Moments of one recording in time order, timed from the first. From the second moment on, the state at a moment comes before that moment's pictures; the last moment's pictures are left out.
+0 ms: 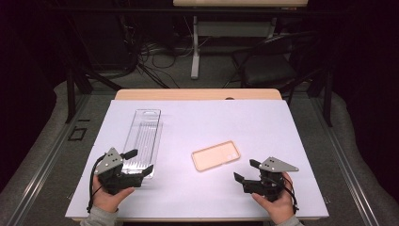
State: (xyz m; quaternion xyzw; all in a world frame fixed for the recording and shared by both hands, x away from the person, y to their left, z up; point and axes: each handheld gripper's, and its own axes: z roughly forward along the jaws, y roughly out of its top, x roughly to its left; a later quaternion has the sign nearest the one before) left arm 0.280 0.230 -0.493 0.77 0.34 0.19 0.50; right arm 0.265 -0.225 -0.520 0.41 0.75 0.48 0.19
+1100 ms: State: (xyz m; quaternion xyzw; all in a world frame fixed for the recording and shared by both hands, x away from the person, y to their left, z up) left arm 0.329 0.214 -0.451 0.83 0.41 0.13 0.36; right arm 0.322 -0.223 -0.492 0.49 0.80 0.33 0.12
